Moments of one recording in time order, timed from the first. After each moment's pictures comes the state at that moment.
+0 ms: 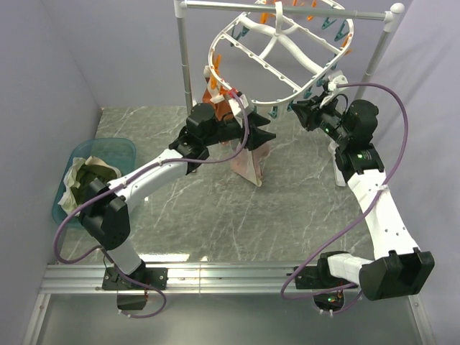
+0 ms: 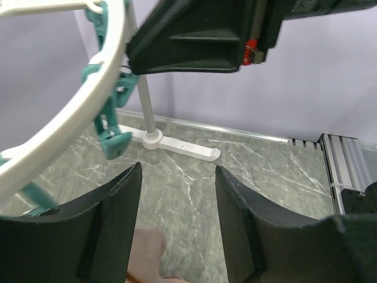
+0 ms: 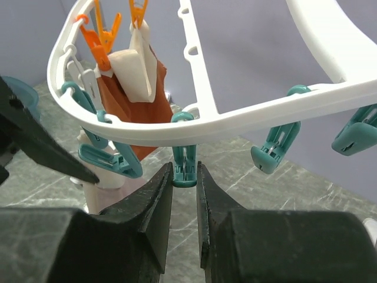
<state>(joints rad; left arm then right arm) -0.69 1.67 1.41 0.39 0.61 -0.08 0.10 1.18 1.22 -0.02 -0.48 -0.03</state>
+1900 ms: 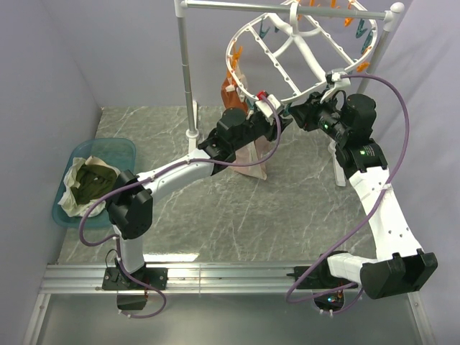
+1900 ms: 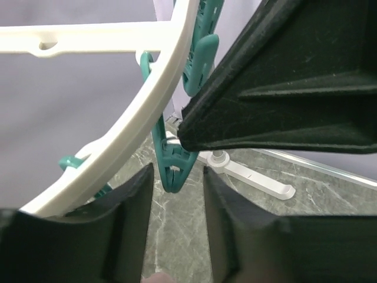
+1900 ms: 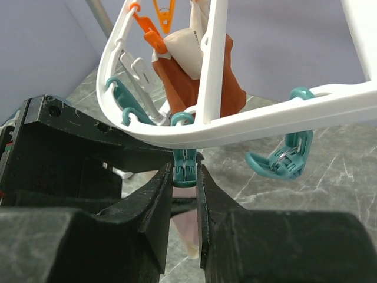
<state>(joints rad) -0.84 1.86 1.60 0.42 0.17 0.09 0.15 1.20 1.34 -0.24 -0.39 0.18</state>
